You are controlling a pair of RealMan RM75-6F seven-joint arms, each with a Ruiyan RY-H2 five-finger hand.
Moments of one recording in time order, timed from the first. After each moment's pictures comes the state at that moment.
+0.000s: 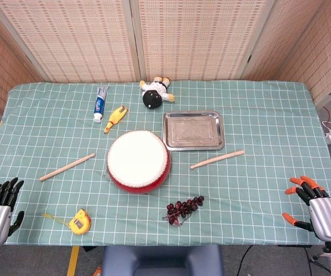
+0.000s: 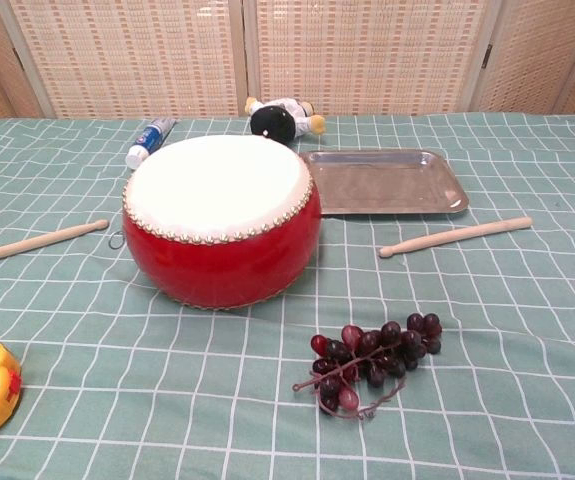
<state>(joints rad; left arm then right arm) -0.04 -1.26 -0.02 -1.45 1.55 1.55 0.03 0.04 -1.15 -0.04 -1.54 -1.61 1.59 0.16</state>
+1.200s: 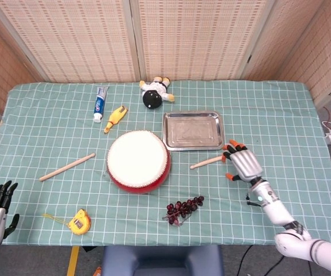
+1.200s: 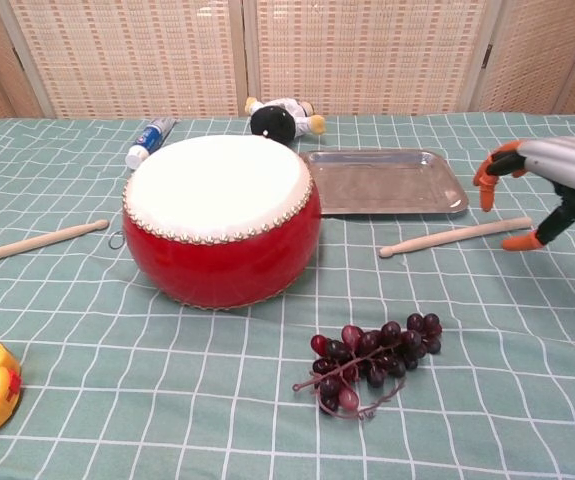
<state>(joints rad) -0.02 -1.26 -0.02 -1.44 1.50 1.54 0.02 0.56 -1.50 0.17 -1.23 -1.41 0.93 -0.09</state>
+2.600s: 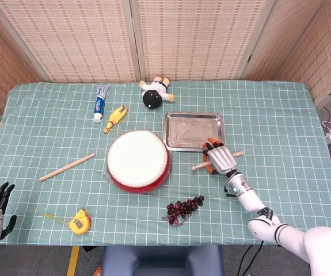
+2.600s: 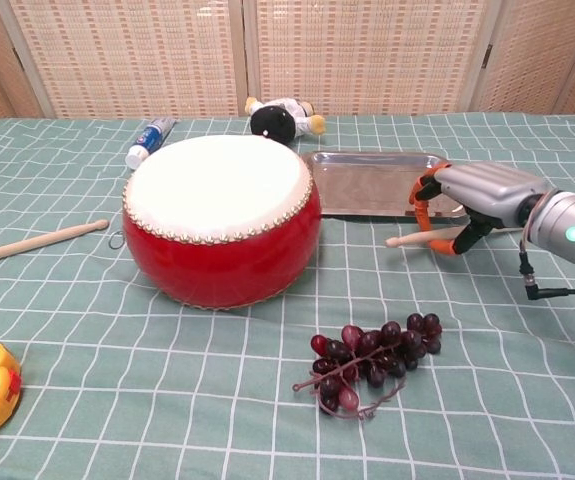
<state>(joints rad) -0.01 -1.28 -0.02 -1.37 1.48 1.52 -0.04 0.70 -1.73 0.14 -0.93 -1.39 0.91 -0.02</state>
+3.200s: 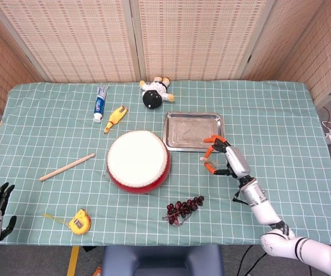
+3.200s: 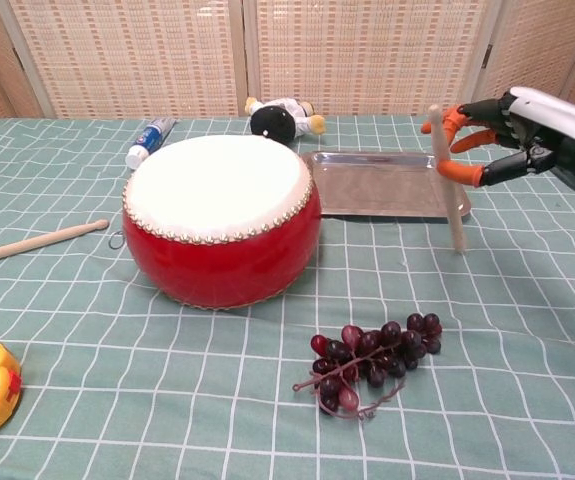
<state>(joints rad) 0.00 -1.27 -0.01 -1.38 1.51 1.54 -0.05 0.57 -1.56 0.17 -1.25 -1.44 1.13 0.73</state>
